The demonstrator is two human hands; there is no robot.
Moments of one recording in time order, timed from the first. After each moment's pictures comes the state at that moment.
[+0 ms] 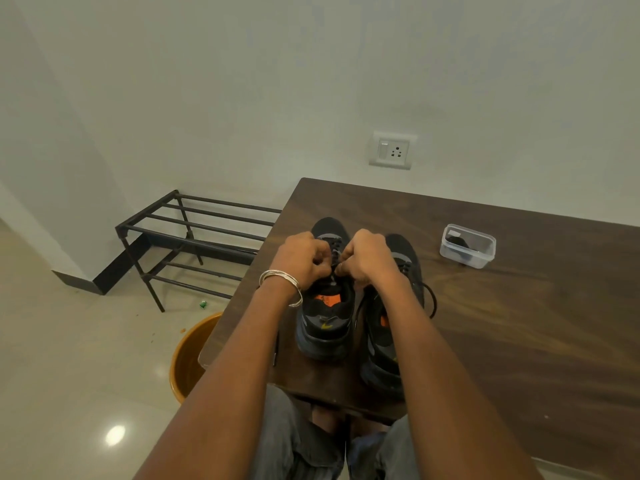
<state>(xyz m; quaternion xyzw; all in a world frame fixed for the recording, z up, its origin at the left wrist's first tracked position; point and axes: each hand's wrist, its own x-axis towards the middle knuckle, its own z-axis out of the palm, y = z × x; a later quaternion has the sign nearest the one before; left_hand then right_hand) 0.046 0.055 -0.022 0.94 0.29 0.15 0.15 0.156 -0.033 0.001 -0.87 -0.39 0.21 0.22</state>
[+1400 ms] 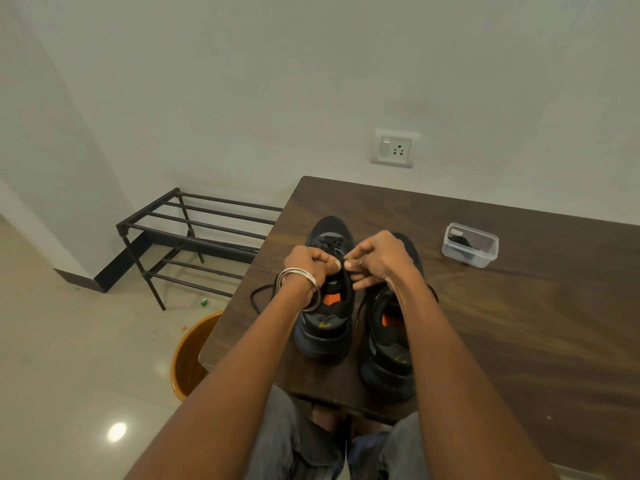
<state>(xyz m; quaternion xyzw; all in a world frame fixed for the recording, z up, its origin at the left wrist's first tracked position) 0.059 0.035 -0.034 0.70 0.47 0.19 0.51 0.166 -0.051 0.000 -0.79 -0.27 0.36 0.41</state>
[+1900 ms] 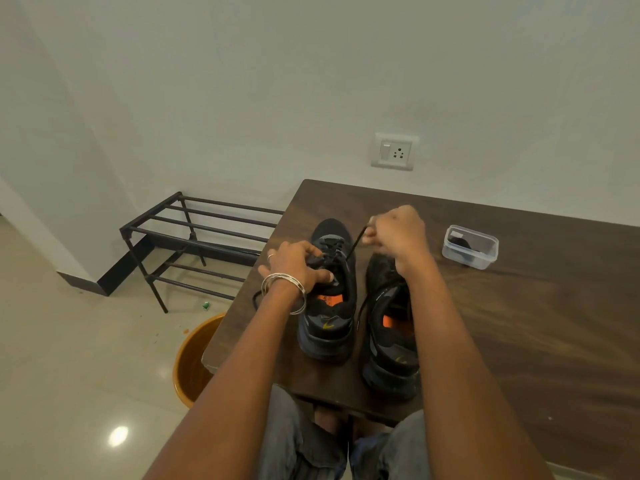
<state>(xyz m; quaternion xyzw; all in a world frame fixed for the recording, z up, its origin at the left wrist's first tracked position) 0.039 0.045 -0.026 0.81 0.48 0.14 0.30 0.173 -0.047 0.029 -0.80 -0.22 0.21 0.52</state>
